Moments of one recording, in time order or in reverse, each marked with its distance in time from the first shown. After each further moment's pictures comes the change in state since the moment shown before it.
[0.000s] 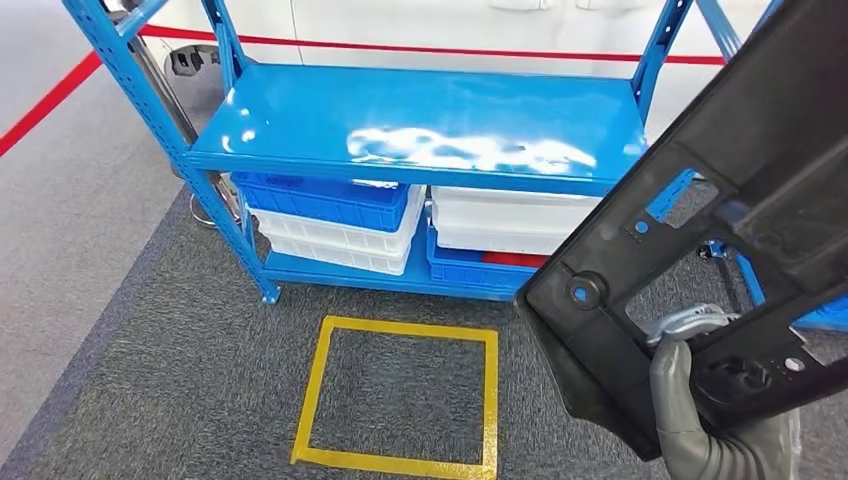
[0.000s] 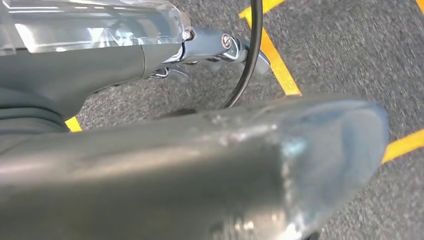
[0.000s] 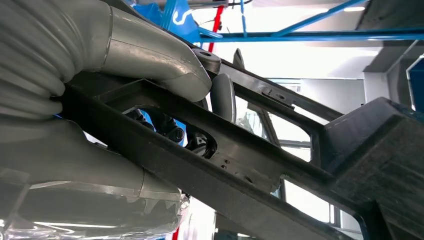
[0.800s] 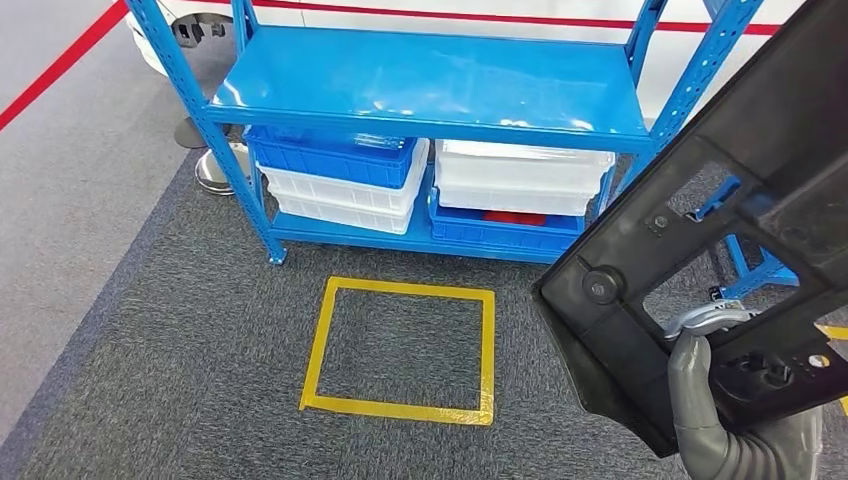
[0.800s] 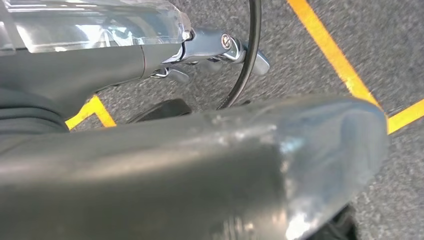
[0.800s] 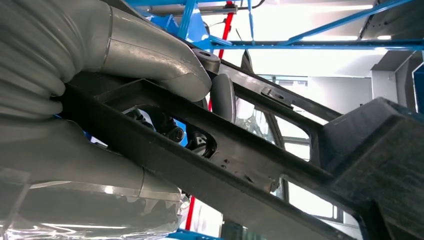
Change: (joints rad) left arm -0.047 0.001 0.006 0.079 -0.084 -0.014 -0.051; right arm -0.014 0.026 -0.066 -0.017 -0.023 0.024 0.013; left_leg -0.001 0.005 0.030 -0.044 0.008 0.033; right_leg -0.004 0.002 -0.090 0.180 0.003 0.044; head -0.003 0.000
